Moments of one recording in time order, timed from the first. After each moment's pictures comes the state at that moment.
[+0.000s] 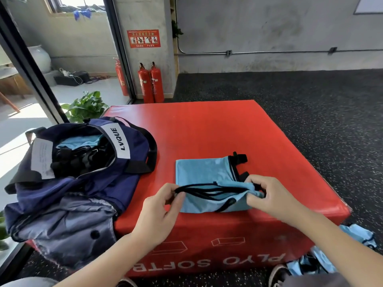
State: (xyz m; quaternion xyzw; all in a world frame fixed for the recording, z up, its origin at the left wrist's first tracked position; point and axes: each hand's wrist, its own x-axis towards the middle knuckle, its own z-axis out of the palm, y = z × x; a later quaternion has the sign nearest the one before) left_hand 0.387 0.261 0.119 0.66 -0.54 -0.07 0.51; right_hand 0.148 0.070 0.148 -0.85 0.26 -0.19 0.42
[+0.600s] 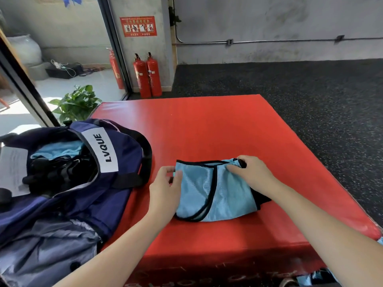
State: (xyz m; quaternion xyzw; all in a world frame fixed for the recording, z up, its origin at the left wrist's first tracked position) left_hand 0.428 0.148 0.106 0.77 -0.30 -0.16 0.54; right_hand 0.251 -0.031 0.122 -0.81 0.41 -0.20 0.38
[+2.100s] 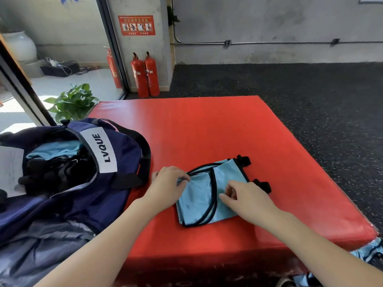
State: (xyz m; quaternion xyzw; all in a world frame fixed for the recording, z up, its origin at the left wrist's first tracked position) left_hand 0.475 0.125 0.088 0.78 -0.56 -0.10 0.24; right_hand 0.240 0.029 0.110 -0.89 0.42 -0.05 0.19
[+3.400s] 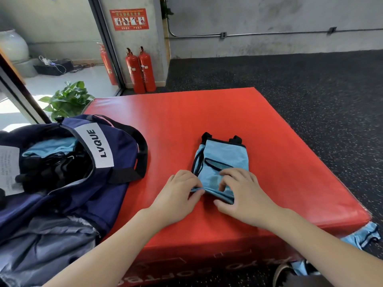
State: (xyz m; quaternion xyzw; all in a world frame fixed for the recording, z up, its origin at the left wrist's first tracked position) left_hand 0.430 0.148 0.083 0.67 -0.69 -0.05 0.28; right_hand 0.222 0.044 0.096 -0.93 0.29 -0.13 0.17
